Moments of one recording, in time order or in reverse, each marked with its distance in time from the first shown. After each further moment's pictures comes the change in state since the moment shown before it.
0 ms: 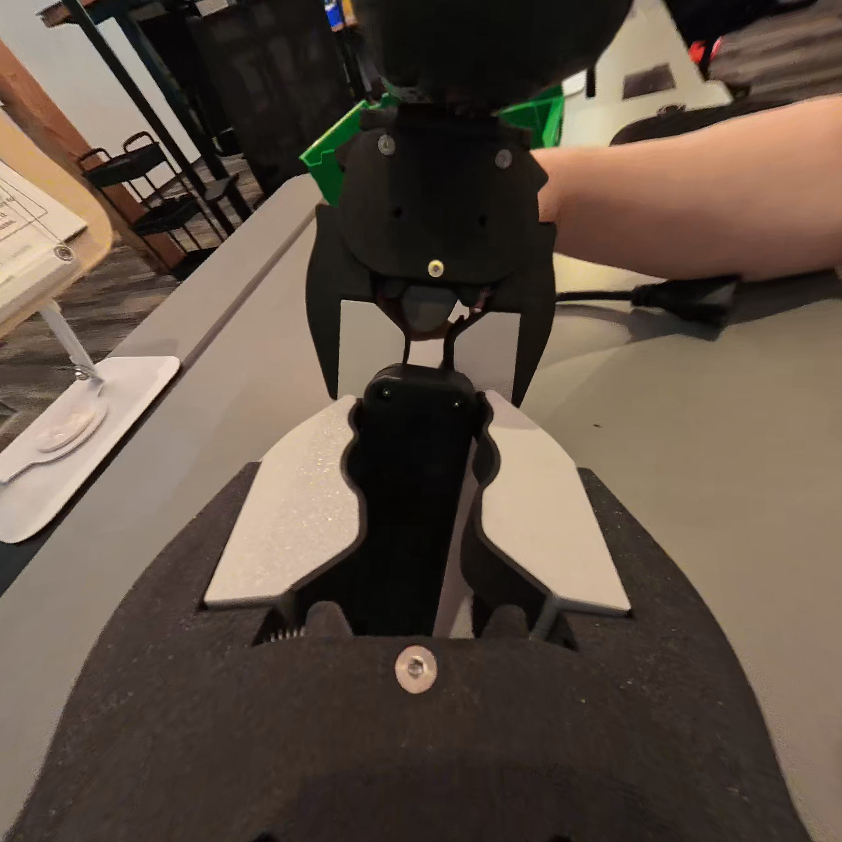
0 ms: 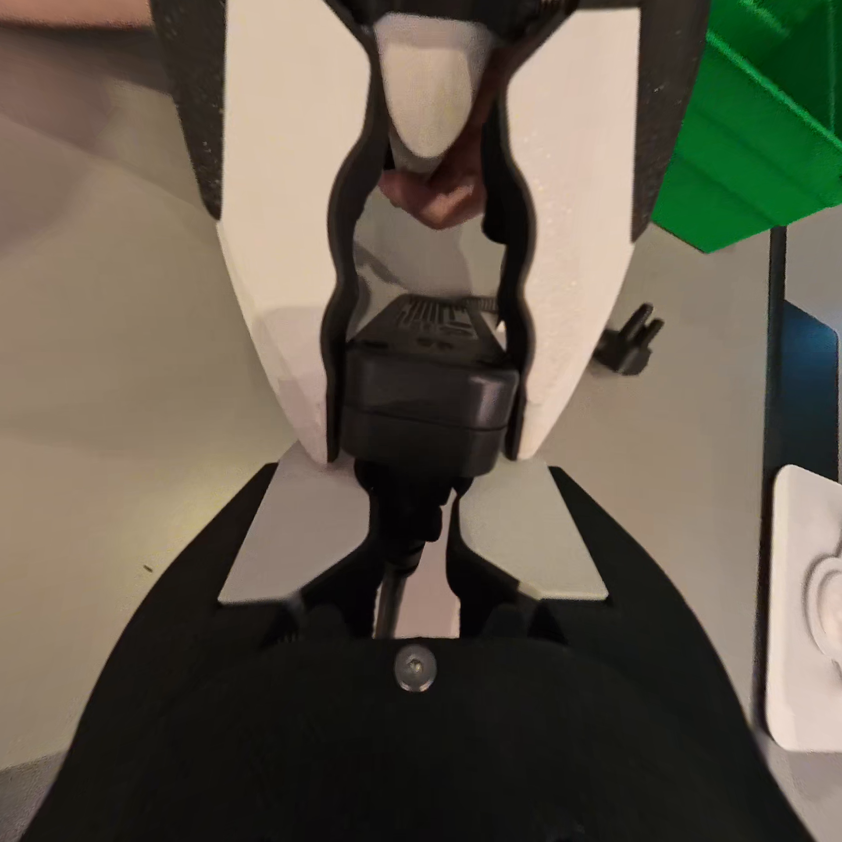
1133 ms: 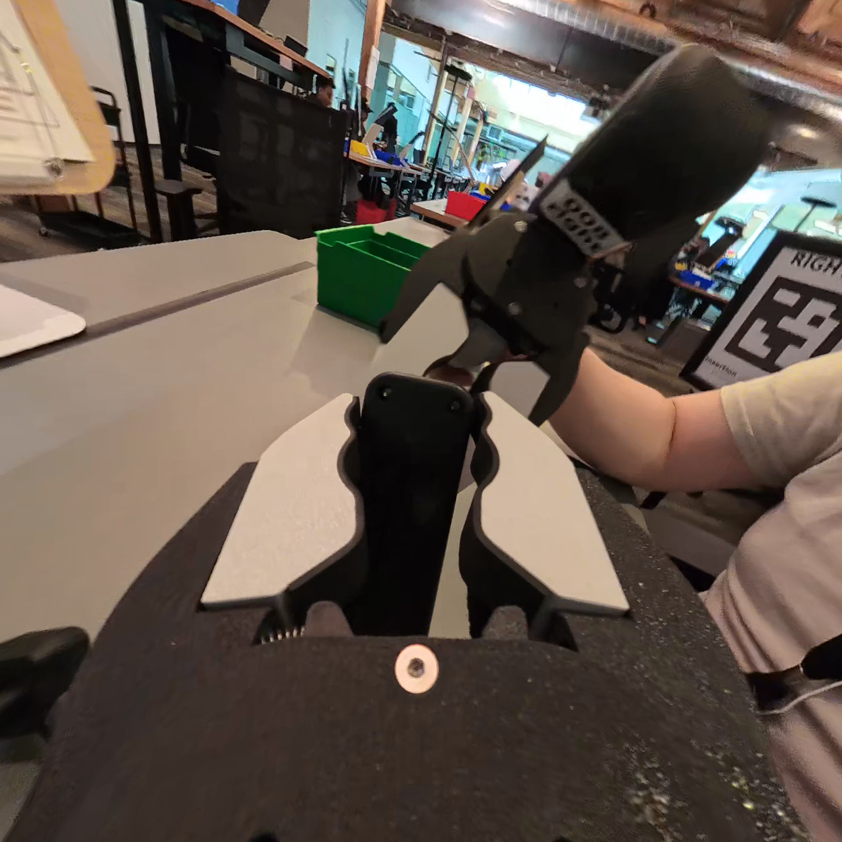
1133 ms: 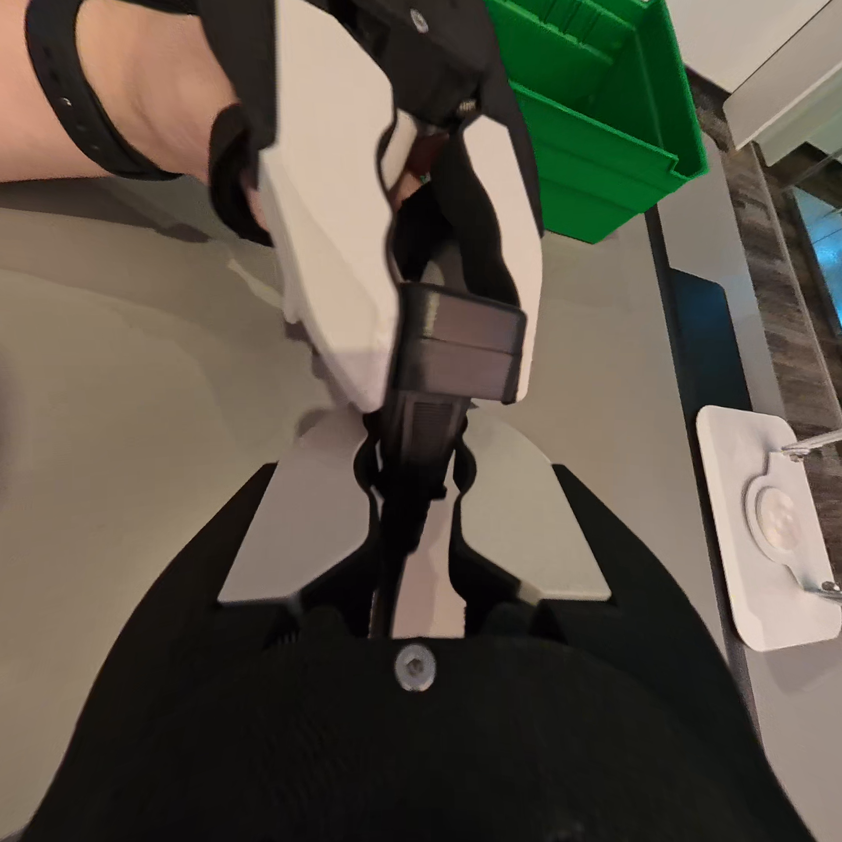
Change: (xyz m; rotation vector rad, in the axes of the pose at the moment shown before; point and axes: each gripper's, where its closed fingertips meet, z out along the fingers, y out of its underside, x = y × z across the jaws) left arm -0.034 -0.034 -0.022 0.277 0.130 -0.542; right arm 0.031 -0.021 -0.032 0.054 0.158 0.162
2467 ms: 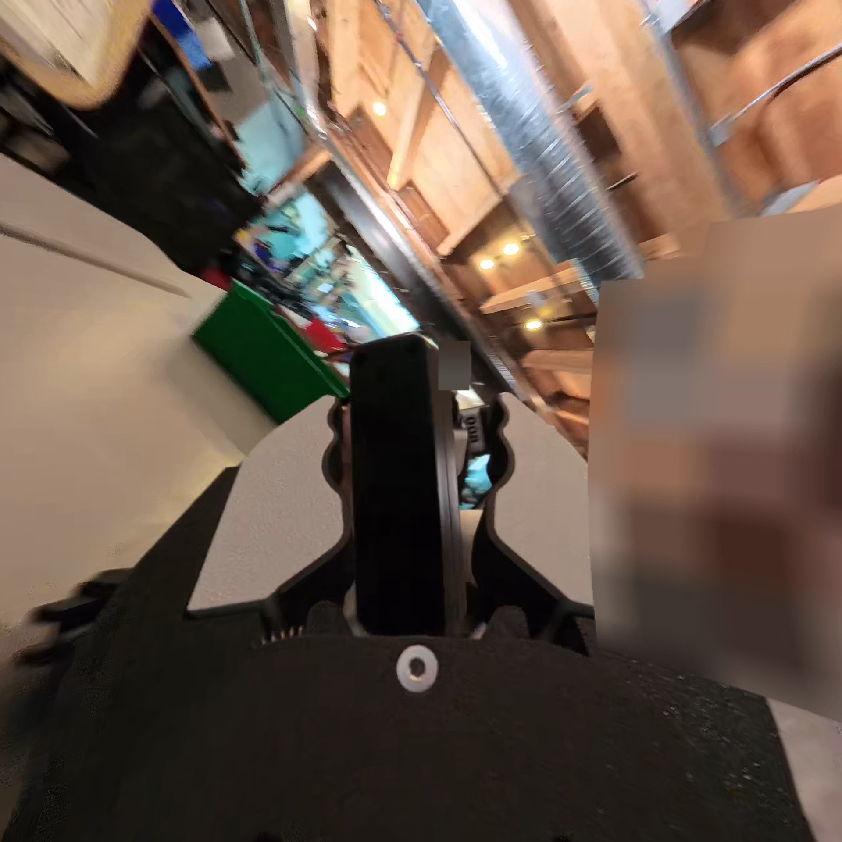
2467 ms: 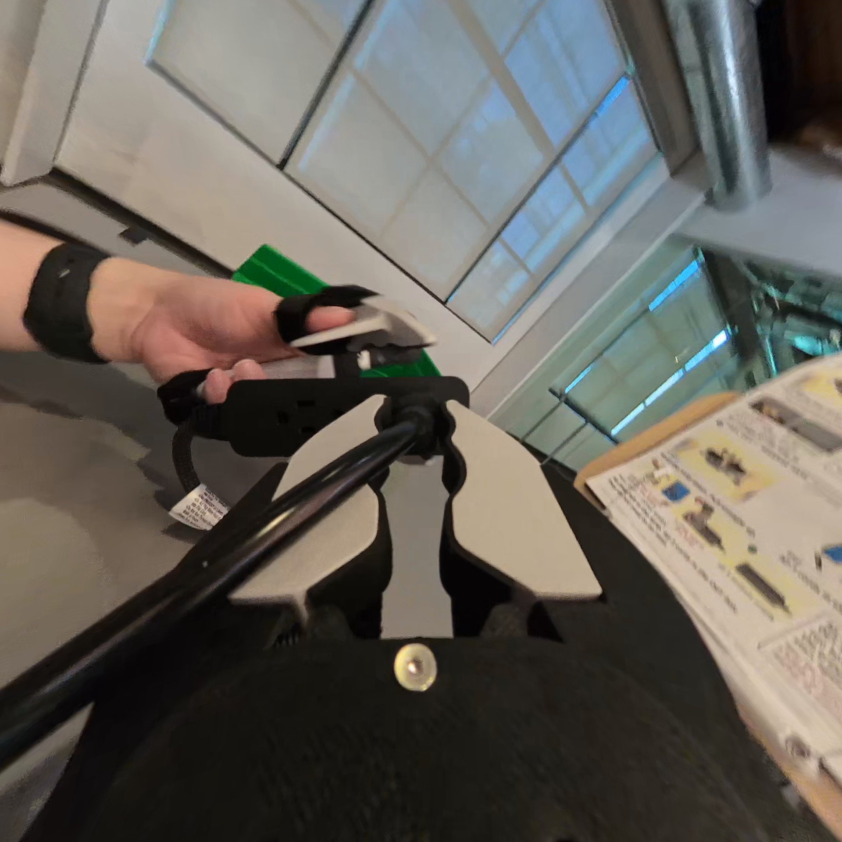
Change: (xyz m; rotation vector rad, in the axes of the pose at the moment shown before) left arm -0.032 -0.031 -0.043 0.342 0.284 -0.642; right arm 0.027 -0.061 -0.043 0.661 0.447 -0.172
